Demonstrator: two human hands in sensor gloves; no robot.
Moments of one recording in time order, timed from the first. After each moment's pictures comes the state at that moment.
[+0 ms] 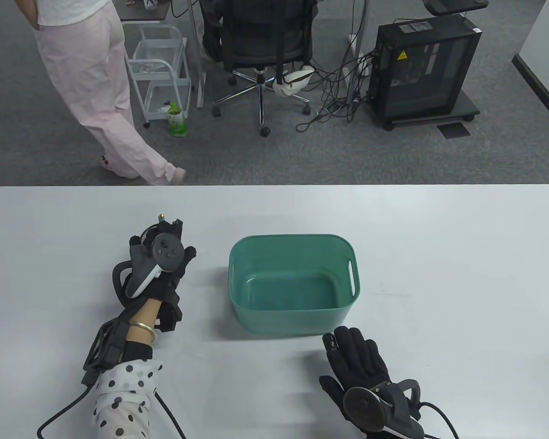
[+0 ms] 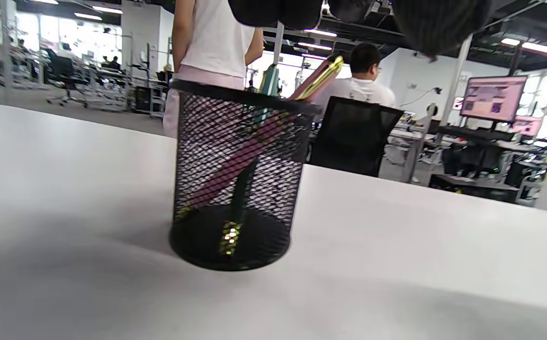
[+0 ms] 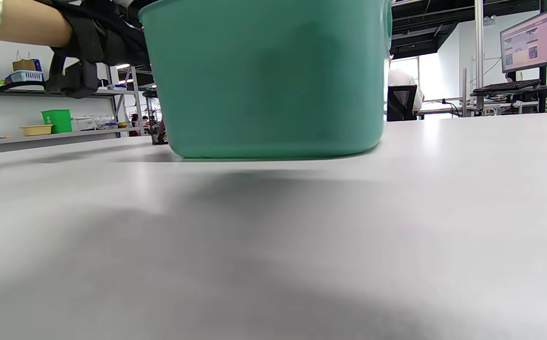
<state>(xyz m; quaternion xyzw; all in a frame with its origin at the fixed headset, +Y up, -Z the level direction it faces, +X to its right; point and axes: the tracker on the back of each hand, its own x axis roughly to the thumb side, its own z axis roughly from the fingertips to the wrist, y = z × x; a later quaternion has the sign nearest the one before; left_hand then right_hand) -0.259 -0.680 -0.423 0.00 0.05 0.07 1.00 0.139 -0.732 -0.201 0.18 -0.07 0.98 0.10</state>
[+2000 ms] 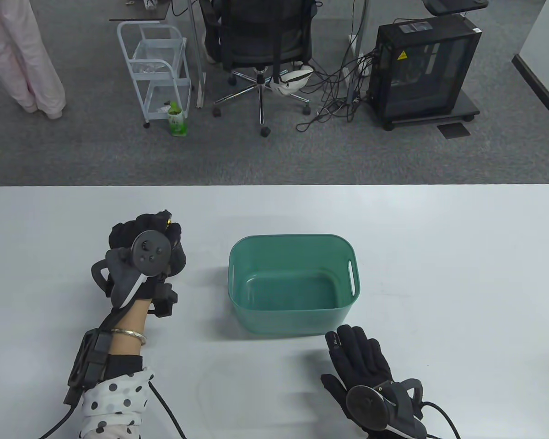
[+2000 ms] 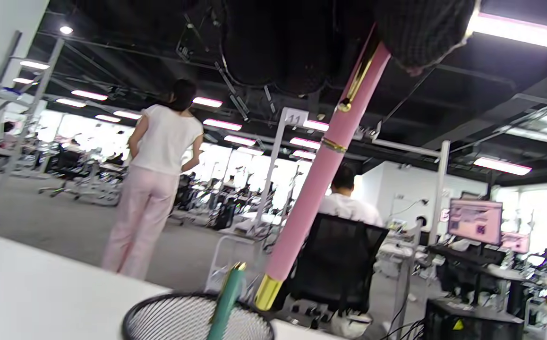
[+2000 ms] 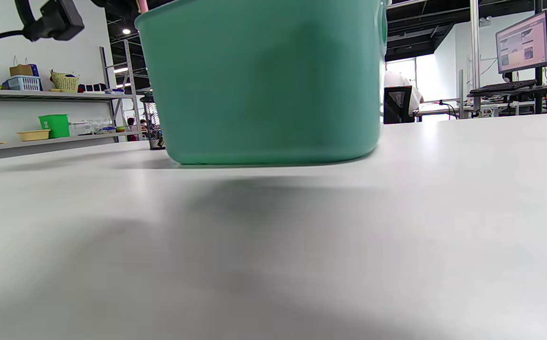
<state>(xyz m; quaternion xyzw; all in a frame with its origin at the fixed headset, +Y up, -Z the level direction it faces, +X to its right) -0.252 -0.585 -0.365 0.21 0.04 0.11 0.97 0.142 -0.732 -0.201 0.18 -0.07 0.98 0.10</state>
